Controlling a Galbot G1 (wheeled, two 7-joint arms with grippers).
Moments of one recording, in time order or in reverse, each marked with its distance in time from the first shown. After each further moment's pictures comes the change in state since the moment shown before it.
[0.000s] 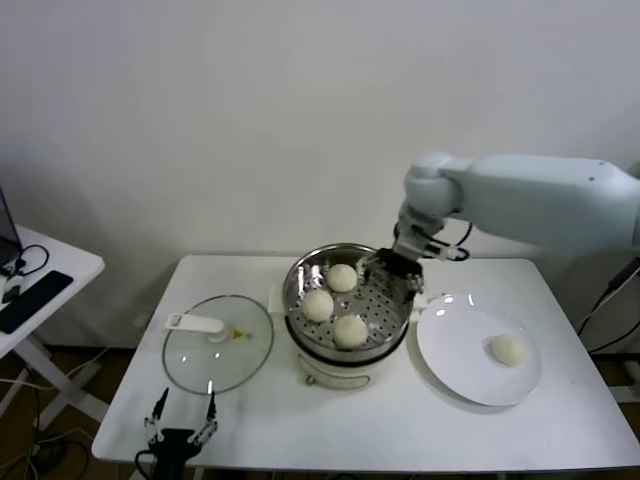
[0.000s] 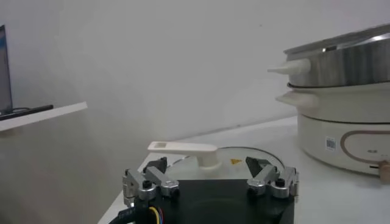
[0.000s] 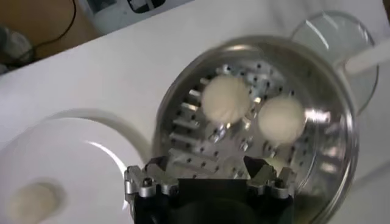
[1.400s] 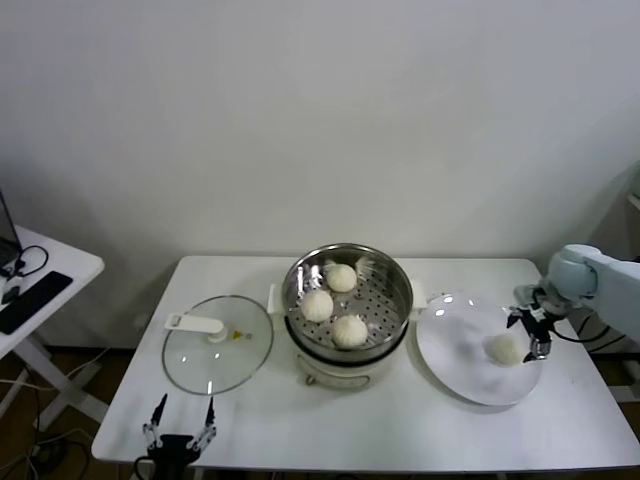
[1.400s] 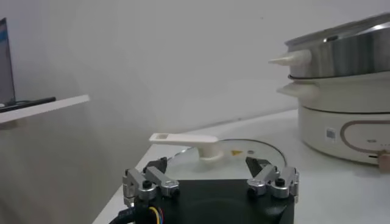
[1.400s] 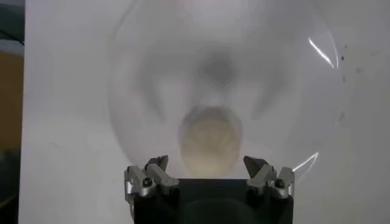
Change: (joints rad) left arm 0.011 -0.006 -0.006 0.012 0.003 0.000 -0.006; right arm -0.544 -0.415 0.297 -0.287 -0.148 -0.436 0.038
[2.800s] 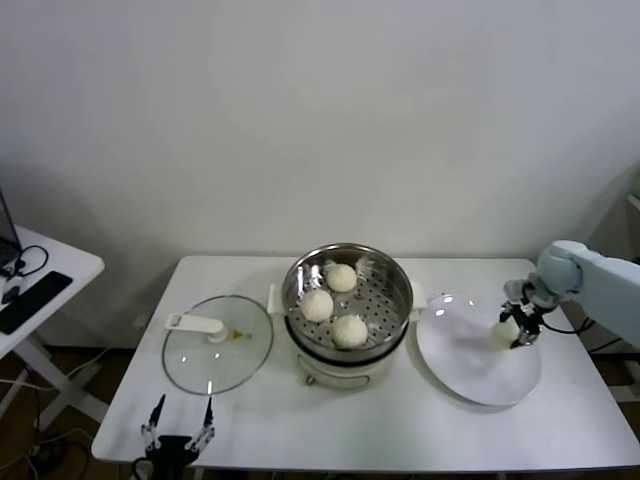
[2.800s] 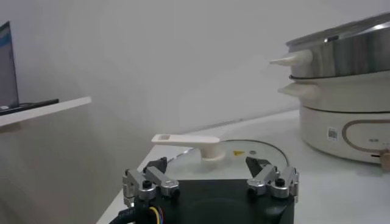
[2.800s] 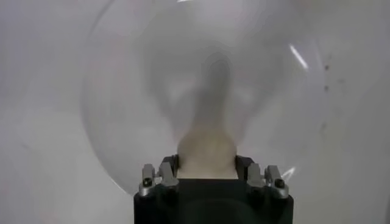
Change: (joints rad) left arm 0.002 0.003 -0.003 0.003 0.002 -0.013 -0.005; right arm -0.024 0.054 0.065 -0.053 -0.045 0.033 -0.005
